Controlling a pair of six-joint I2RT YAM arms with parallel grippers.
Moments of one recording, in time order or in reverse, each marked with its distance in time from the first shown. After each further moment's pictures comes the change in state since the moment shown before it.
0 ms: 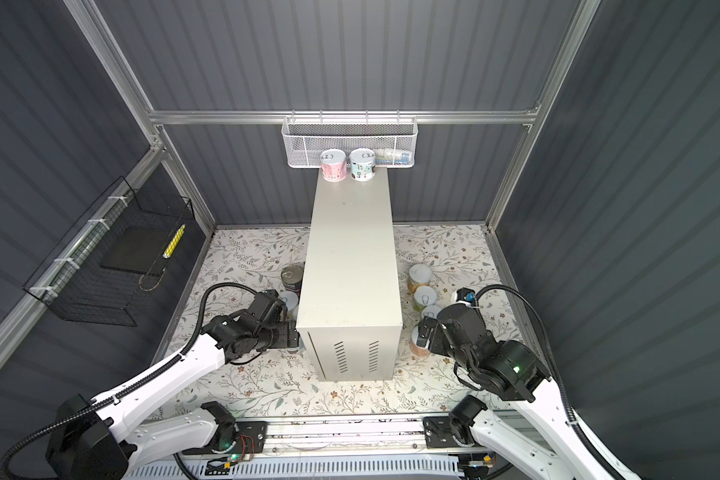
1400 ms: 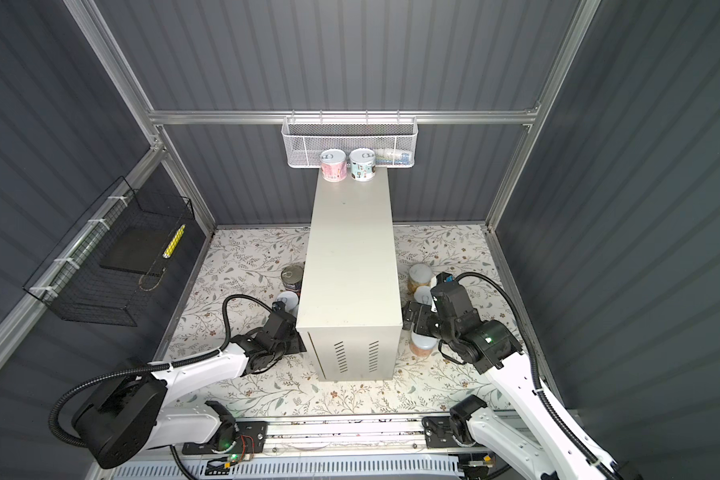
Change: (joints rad) left arm -0.022 0.190 -0.296 0.581 -0.111 -0.086; right arm -0.163 0.154 -0.048 0.258 -0.275 -0.148
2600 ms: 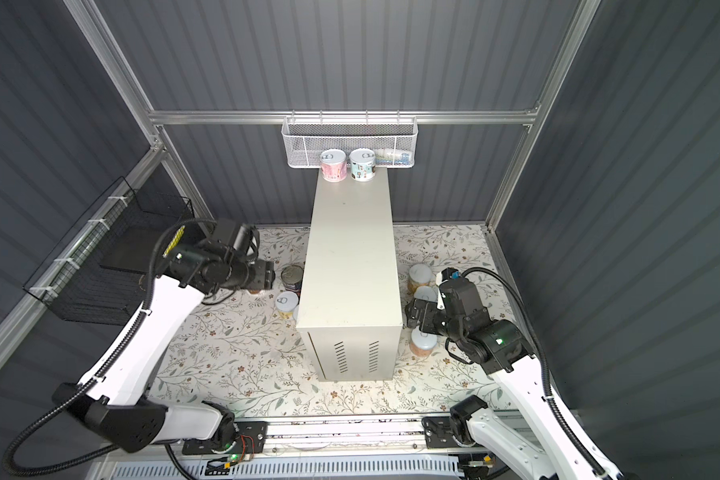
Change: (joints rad) left arm 0.234 0.126 1.289 -1.169 0.080 0.397; right arm -0.035 -0.019 0.093 -0.079 0.002 -0.071
